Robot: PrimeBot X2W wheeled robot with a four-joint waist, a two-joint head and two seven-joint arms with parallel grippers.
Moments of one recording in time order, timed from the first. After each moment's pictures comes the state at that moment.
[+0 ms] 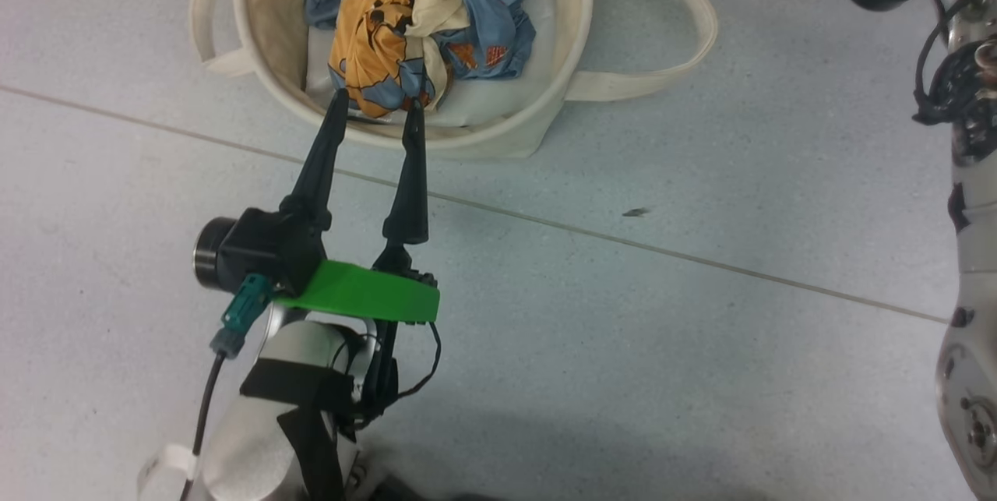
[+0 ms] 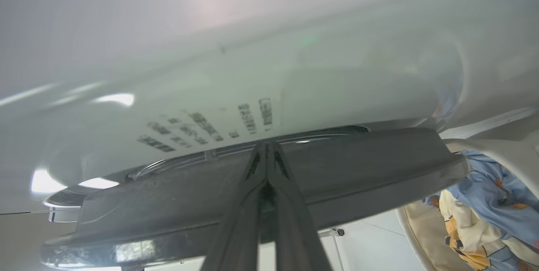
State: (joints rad) left arm -0.50 0.03 -0.33 0.18 -0.29 0.22 -0.25; right arm -1.16 -0.18 -0.03 0.60 1.69 0.13 0.49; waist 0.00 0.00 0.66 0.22
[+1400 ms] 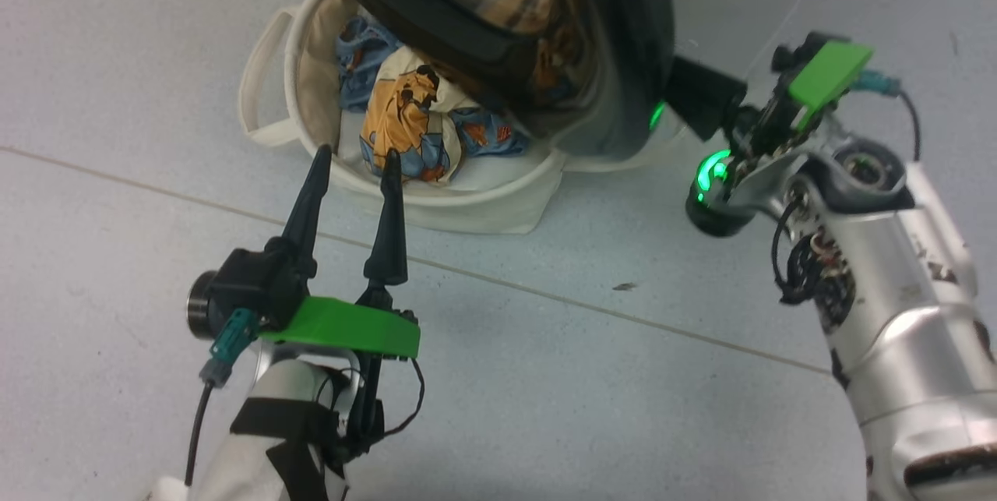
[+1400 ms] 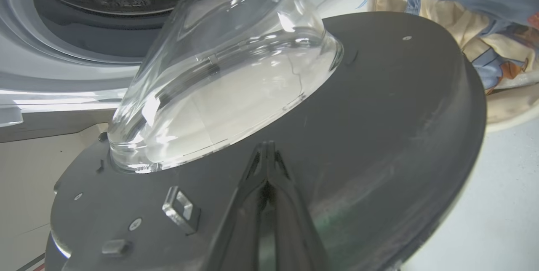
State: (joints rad) left arm -0.42 0.03 -0.28 0.22 -0.30 0.20 -0.25; right arm -0.88 -0.09 0.14 0.67 1.79 0.13 0.73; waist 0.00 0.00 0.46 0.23
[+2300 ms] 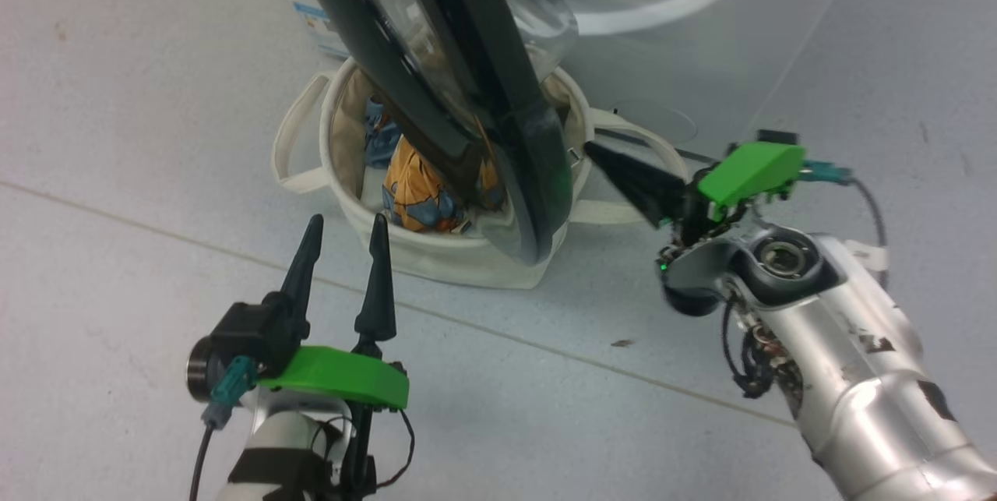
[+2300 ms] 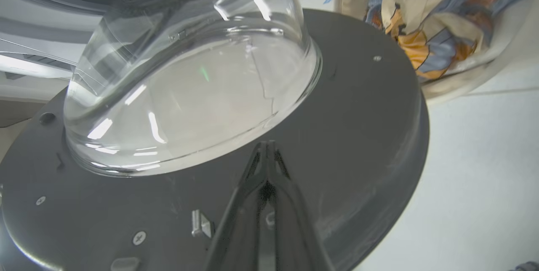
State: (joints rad) left arm -0.31 0.03 -0.26 0.25 -0.31 0.19 -0.25; right arm -0.74 -0.09 0.42 0.63 1.85 0.13 0.48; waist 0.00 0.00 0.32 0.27
